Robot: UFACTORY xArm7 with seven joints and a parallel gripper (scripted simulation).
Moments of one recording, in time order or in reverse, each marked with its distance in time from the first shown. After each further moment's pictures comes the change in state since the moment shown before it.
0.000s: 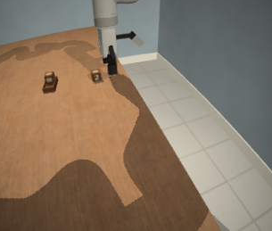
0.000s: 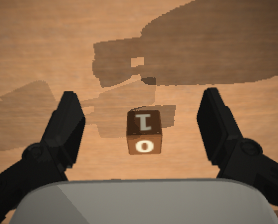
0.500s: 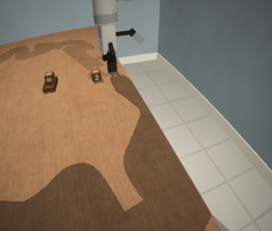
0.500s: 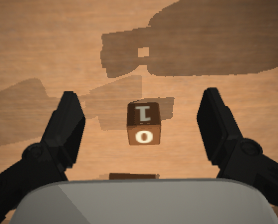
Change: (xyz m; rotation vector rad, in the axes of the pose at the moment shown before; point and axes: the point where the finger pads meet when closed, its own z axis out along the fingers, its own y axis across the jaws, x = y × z) arm 0.000 0.000 -0.010 0.000 -0.001 0.000
